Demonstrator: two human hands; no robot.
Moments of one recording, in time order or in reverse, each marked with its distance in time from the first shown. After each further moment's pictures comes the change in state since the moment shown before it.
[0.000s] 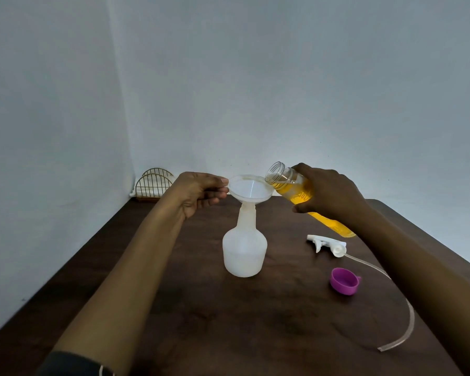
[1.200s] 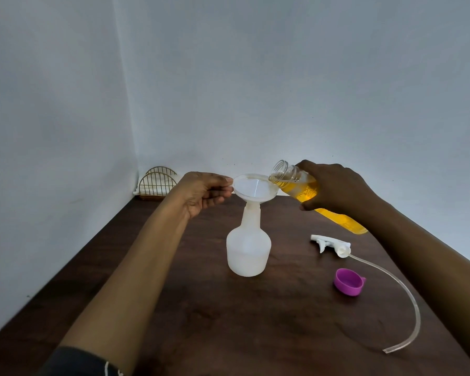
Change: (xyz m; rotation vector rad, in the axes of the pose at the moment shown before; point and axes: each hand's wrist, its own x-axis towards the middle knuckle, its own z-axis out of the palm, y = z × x) left_hand -0.001 -0.001 0.000 -0.028 -0.003 -0.031; right_hand 0.008 0.003 -0.005 -0.078 -0.028 -0.041
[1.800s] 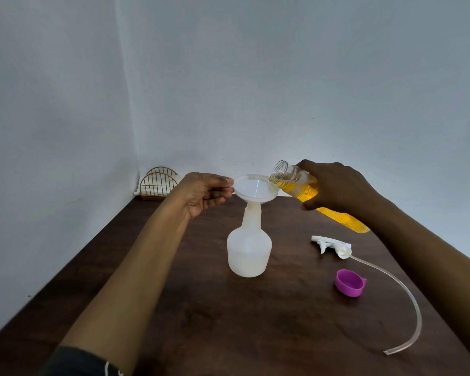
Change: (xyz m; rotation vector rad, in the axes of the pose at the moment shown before) left_hand -0.001 0.001 0.000 -0.007 -0.007 -0.008; right_hand 0.002 -0.001 -0.004 -0.032 -0.017 -0.013
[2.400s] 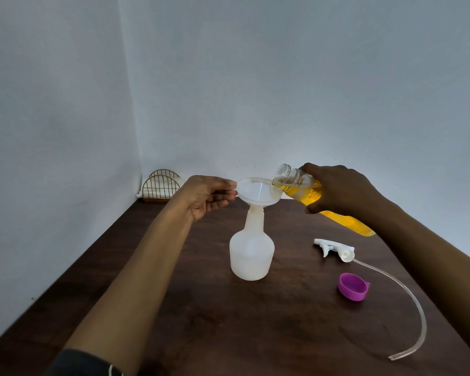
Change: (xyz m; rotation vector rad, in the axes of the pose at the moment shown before) left_hand 0.002 -0.001 -0.001 0.001 0.004 0.001; right_hand 0.000 0.000 -0.004 -0.020 -0.026 0.014
